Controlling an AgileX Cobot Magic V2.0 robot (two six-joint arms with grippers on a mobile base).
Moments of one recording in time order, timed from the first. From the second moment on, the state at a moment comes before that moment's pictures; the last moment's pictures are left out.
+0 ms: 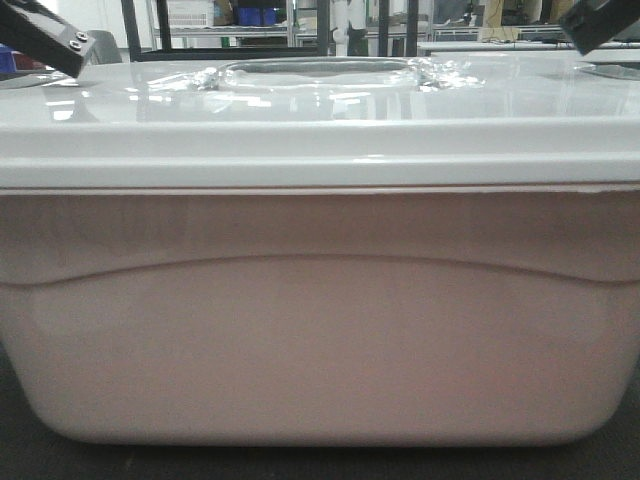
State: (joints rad) left arm 0.05 1.37 -0.81 -1.17 1.18 0.79; right arm -0.16 1.28 -0.88 0.99 1.20 -0.55
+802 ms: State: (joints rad) left arm 0.05 1.37 -0.81 -1.17 1.18 0.79; right arm -0.16 1.32 -0.88 1.00 1.20 -0.55
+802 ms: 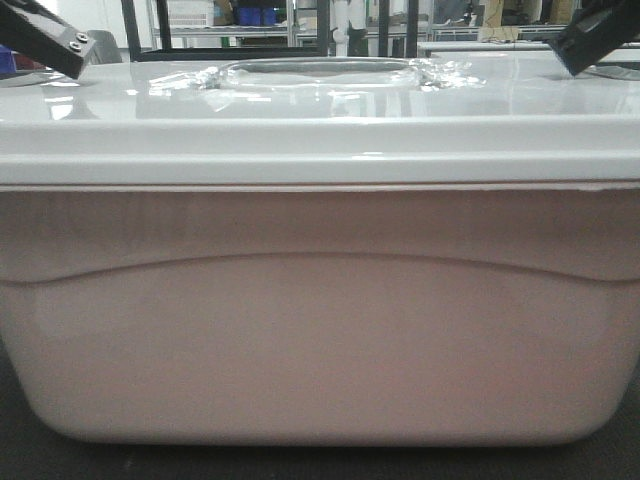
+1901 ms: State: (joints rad) left arm 0.05 1.37 -0.81 -1.19 1.18 0.79; right arm -0.16 1.32 -0.88 1.02 1.20 -0.55
